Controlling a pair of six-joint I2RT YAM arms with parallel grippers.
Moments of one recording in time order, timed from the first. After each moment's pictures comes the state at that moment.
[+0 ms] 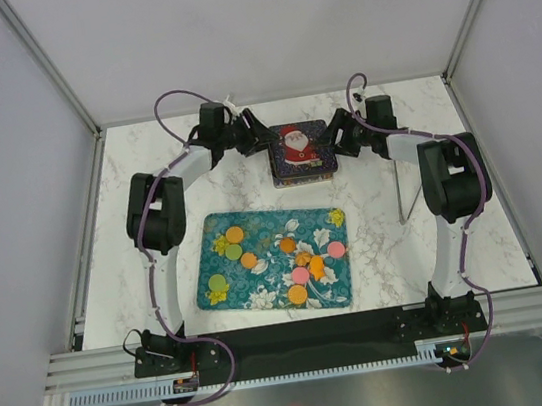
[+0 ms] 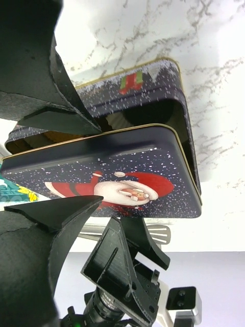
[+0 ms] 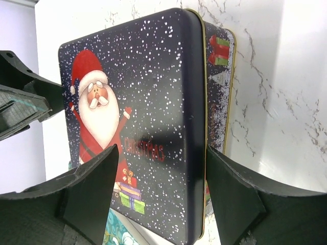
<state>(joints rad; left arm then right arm) -0.31 2.26 1.70 0.03 0.58 -0.75 0.11 2.06 1.31 0.14 -0.56 0.63</state>
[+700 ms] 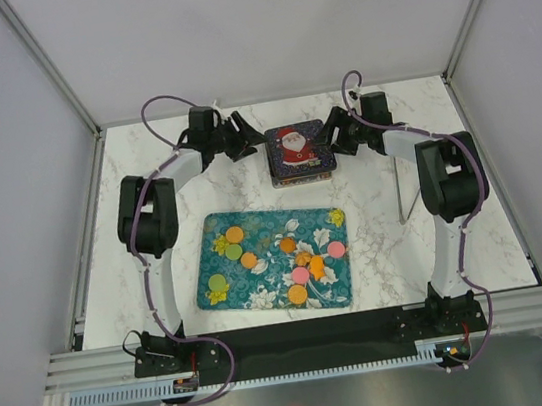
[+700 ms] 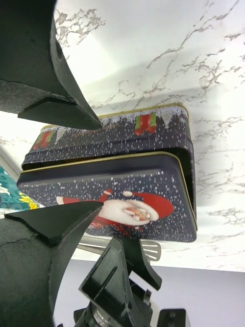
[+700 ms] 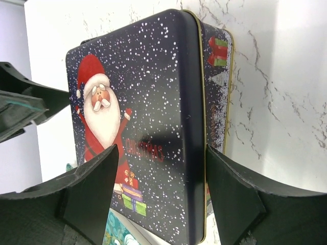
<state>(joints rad) -0.27 2.21 1.61 0.01 0.53 -0.74 0.13 2.07 1.36 0.06 -0.52 0.62</state>
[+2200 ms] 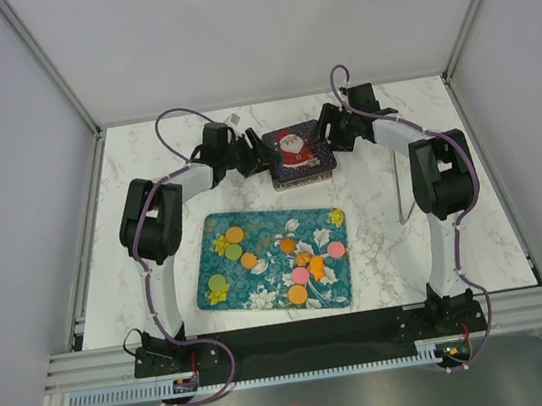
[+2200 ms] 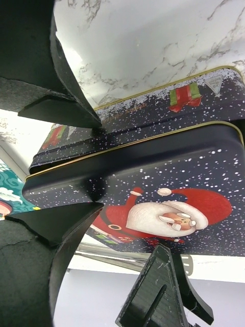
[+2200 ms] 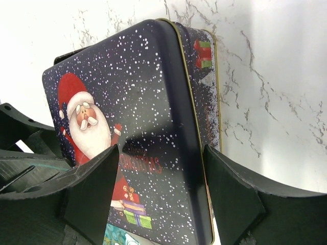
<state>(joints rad) -0.35 2.15 1.42 0.13 0.51 -0.73 0.18 2.13 1.57 -0.22 -0.39 0.58</state>
